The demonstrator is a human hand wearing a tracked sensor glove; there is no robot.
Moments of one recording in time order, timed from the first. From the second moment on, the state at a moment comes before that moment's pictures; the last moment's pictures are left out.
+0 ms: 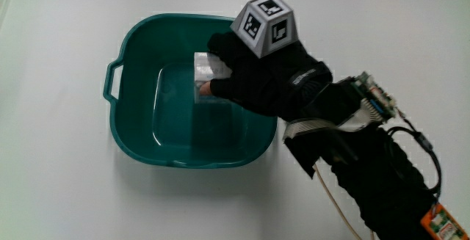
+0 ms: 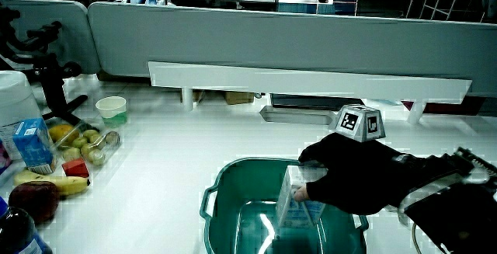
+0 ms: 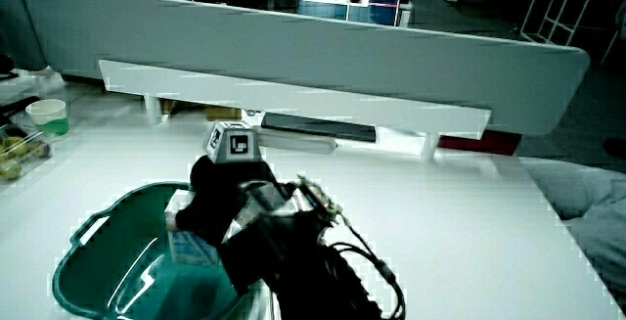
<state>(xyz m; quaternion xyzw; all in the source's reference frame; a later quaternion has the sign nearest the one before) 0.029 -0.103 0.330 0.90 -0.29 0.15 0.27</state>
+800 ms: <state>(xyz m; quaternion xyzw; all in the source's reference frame) 0.014 -0.093 0.379 0.91 -0.24 0.12 0.32</state>
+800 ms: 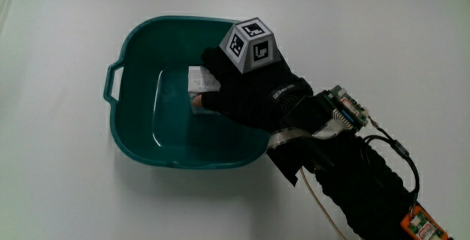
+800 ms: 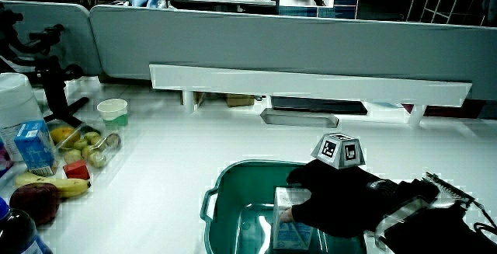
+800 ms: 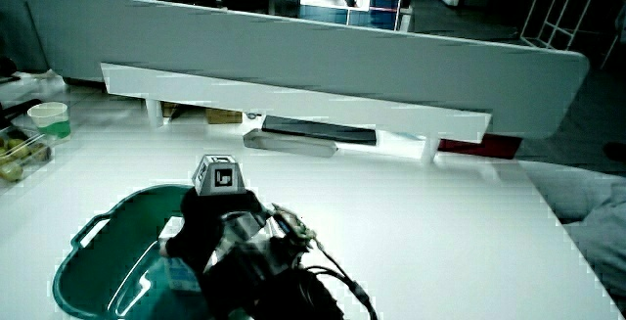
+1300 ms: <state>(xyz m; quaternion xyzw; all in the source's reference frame) 0.038 -0.066 0.343 0.92 -0.25 0.08 0.28</state>
